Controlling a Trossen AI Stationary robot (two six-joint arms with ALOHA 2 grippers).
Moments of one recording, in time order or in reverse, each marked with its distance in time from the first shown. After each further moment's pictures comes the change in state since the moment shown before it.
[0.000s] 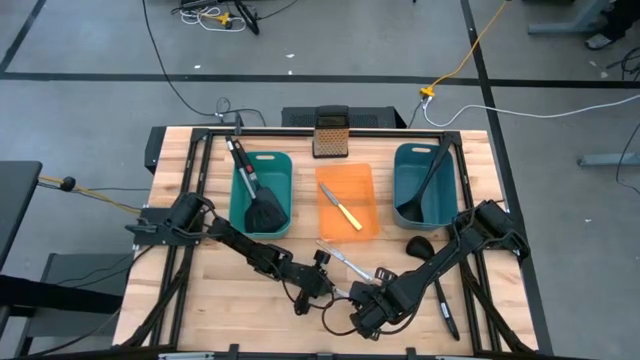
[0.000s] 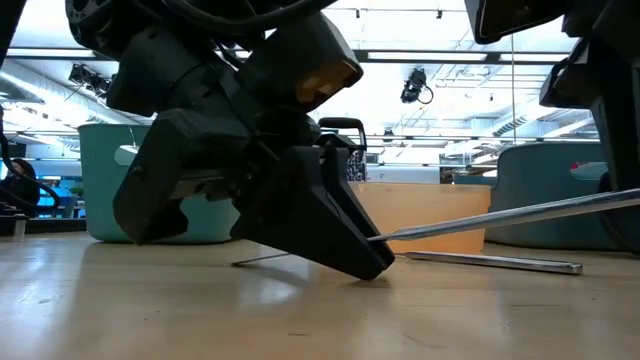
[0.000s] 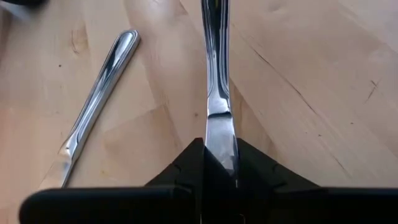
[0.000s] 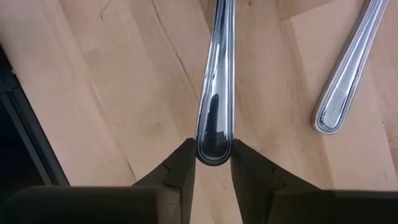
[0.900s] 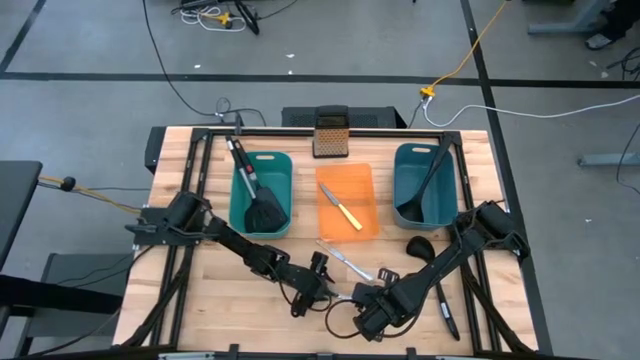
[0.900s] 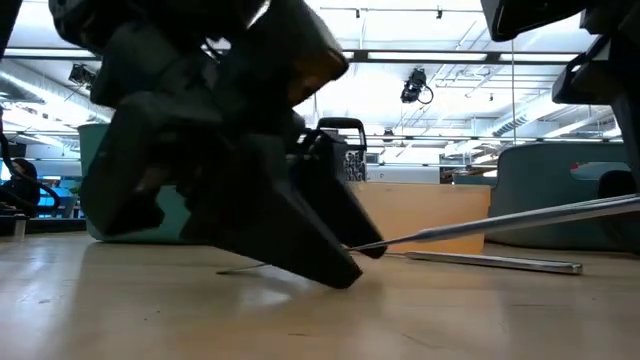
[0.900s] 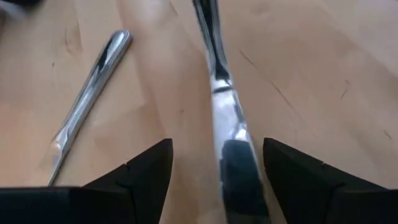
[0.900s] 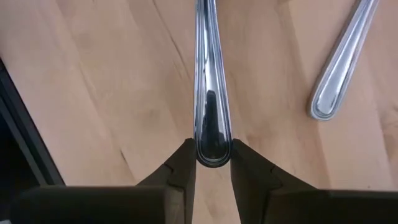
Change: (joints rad) left arm -0.010 -0.024 -0.029 0.019 -0.010 -0.024; right arm 0.021 -0.001 0.000 -0.029 0.002 0.012
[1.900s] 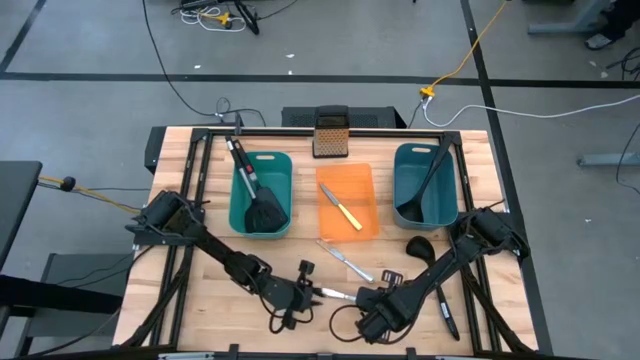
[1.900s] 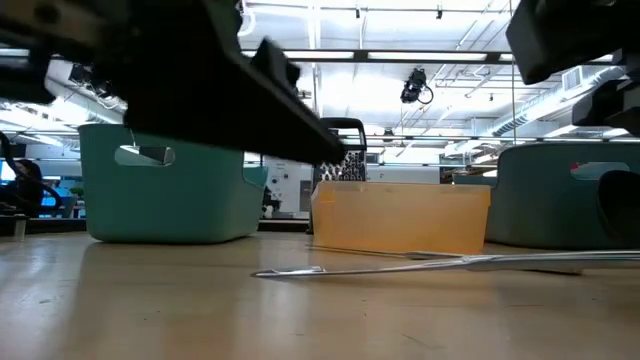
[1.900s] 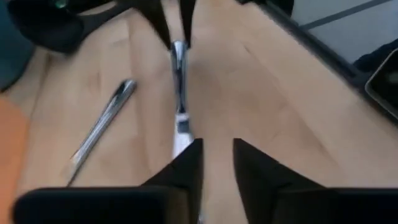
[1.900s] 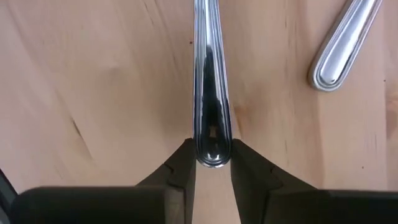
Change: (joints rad) left arm -0.131 -0.126 -0.066 0.057 -0.189 -0.096; right arm 0.026 0.059 -0.002 -0.069 -0.028 -0.026
